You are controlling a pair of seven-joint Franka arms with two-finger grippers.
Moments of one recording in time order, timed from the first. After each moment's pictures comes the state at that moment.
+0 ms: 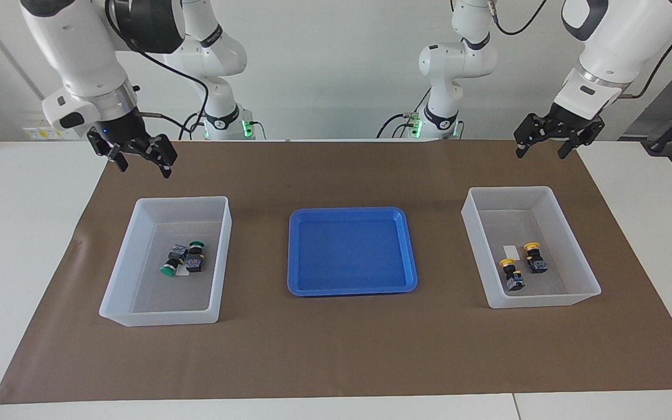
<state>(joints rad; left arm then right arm) -0.03 -0.03 -0.01 -1.60 -0.02 1.55 0.04 0.01 -0.04 -0.03 -1.62 -0.04 1.60 0.15</state>
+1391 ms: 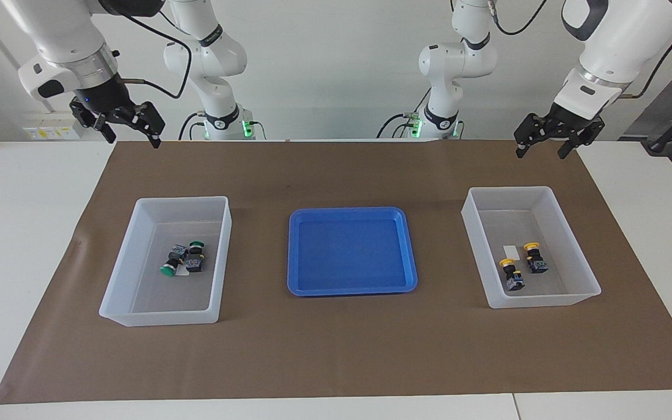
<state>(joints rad) -0.03 -0.03 -0.01 -1.60 -0.02 1.55 0.04 -0.01 -0.05 -0.02 -1.57 -0.01 1.47 0.13</state>
